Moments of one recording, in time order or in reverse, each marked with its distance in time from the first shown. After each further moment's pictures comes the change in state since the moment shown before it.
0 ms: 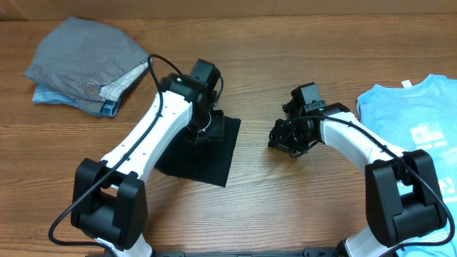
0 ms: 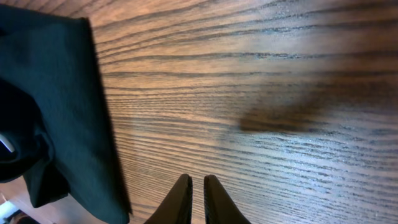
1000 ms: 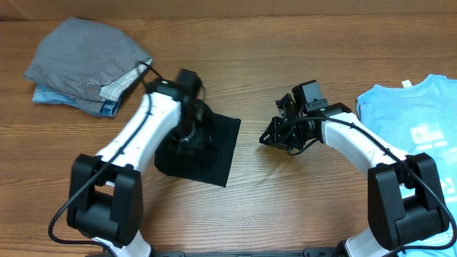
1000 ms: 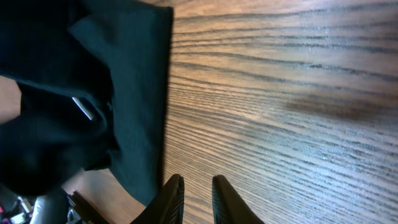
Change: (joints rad) left arm 0.043 0.004 -0.129 -0.072 -0.055 0.151; right arm 0.000 -0.022 0.000 0.053 -0.139 -0.099
